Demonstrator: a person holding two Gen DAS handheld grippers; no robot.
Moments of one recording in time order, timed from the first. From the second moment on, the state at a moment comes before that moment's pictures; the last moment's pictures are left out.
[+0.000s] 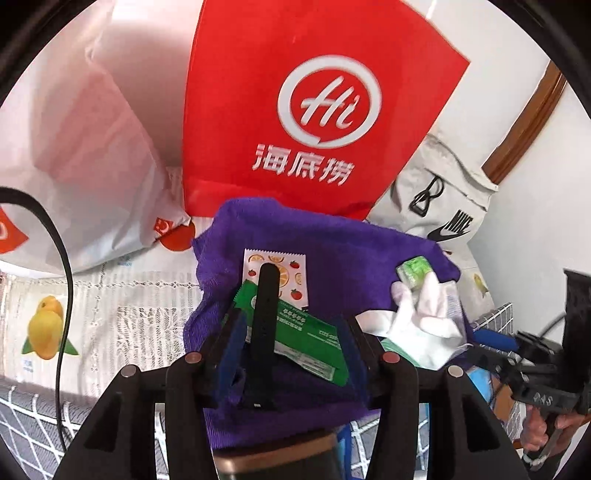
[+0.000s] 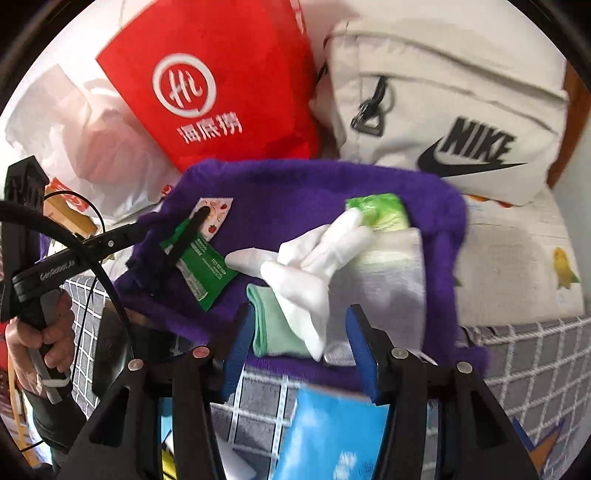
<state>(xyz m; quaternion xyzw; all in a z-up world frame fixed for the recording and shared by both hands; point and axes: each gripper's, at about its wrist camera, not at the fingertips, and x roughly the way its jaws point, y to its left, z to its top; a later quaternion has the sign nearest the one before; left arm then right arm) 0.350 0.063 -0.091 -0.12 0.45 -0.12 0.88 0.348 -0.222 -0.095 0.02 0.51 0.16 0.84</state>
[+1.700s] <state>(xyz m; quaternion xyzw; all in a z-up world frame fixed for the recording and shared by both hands) 0.108 0.064 -0.102 -0.08 0.47 -0.11 0.87 0.187 -0.147 -0.108 -0.12 0.46 0.25 0.84</state>
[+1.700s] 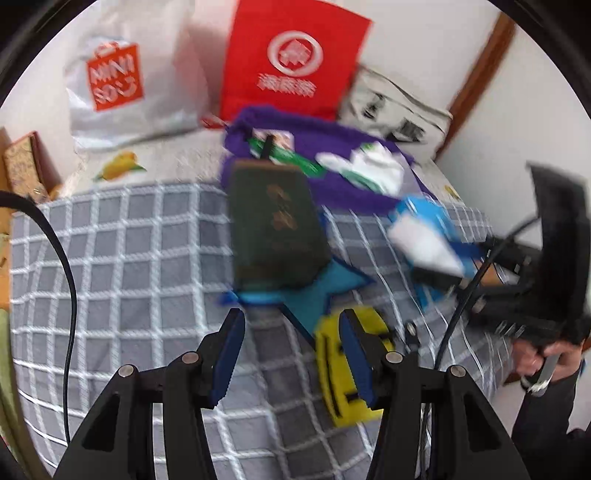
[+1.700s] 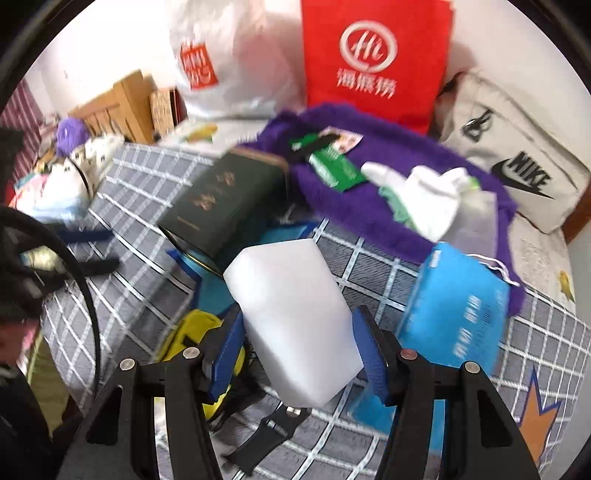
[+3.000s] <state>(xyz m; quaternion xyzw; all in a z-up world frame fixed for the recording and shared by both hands) 0.071 -0.011 -0.103 -0.06 0.46 -0.21 0.86 0.082 -0.292 -0.070 0.06 0.40 0.15 0.90</state>
